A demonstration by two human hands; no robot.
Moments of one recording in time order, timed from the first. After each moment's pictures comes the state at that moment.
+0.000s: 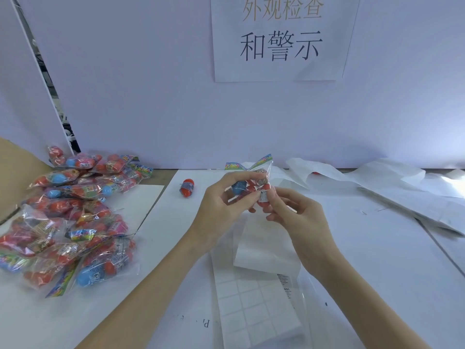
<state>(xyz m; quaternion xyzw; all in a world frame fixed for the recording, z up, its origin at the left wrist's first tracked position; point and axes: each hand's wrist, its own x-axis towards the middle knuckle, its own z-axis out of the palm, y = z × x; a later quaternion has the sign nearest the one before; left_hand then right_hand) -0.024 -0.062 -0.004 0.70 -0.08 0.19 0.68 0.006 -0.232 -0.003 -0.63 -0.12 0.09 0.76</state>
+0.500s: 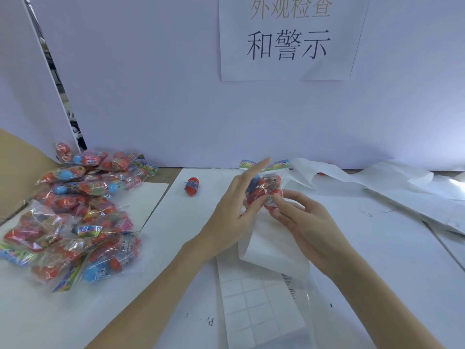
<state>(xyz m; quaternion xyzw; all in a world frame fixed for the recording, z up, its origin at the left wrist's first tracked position) -0.022 -0.062 -0.015 0.83 -0.12 0.21 0.50 0.016 -0.241 -0.009 -0.56 -0.11 0.20 0.80</state>
